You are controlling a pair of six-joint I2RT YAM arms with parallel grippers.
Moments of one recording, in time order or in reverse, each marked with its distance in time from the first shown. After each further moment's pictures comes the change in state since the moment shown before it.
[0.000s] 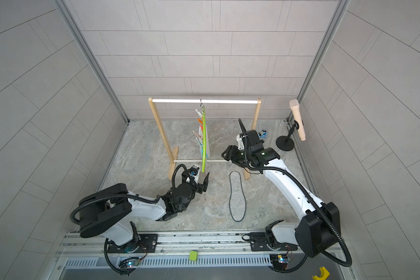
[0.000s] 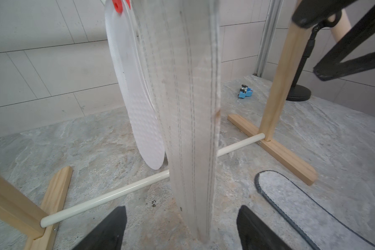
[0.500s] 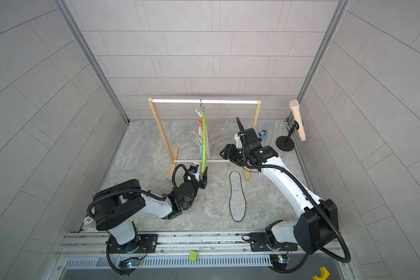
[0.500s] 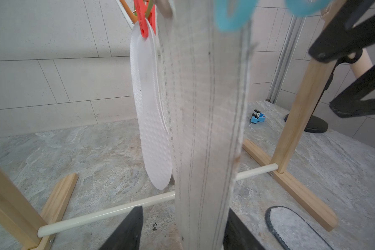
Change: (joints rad) left arm 0.022 0.089 0.038 0.162 -0.069 -0.009; right arm 0.024 0.037 0.056 -0.007 -0.003 0.016
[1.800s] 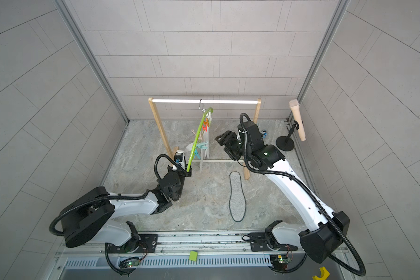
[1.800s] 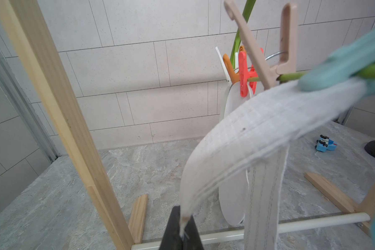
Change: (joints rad) left arm 0.148 -0.285 -0.019 -0.198 -0.056 0.143; right arm 0.108 -0.082 0.138 0.048 0.134 0.466
